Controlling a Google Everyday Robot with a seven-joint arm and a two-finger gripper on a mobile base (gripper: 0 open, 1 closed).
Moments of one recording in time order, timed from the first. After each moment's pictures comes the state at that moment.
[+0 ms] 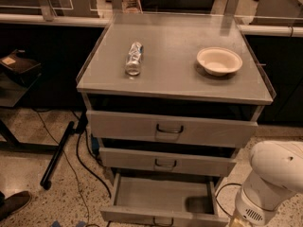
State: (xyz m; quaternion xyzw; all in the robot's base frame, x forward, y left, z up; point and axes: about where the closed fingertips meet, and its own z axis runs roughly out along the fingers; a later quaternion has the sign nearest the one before) arm 0.292 -0.235 0.603 0.48 -0.87 -0.12 0.06
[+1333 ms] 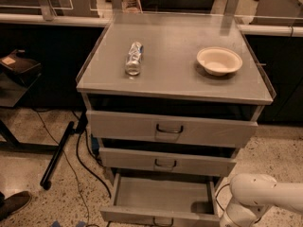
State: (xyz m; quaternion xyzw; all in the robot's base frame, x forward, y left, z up) arm 0.279 -0.236 0.426 0.38 -0.90 -0.17 0.12
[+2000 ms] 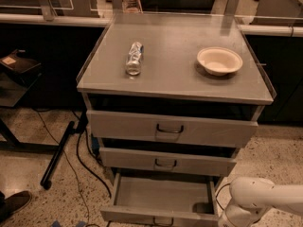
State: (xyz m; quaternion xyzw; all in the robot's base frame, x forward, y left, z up) arm 0.284 -0.237 0.404 0.35 -0.92 -0.17 0.11
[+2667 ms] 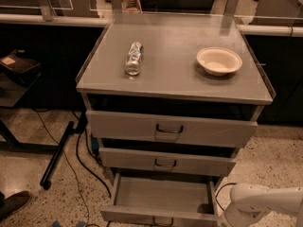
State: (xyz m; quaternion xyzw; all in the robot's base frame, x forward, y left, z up) arm 0.305 -0.249 0.342 0.25 -0.95 -0.17 0.09
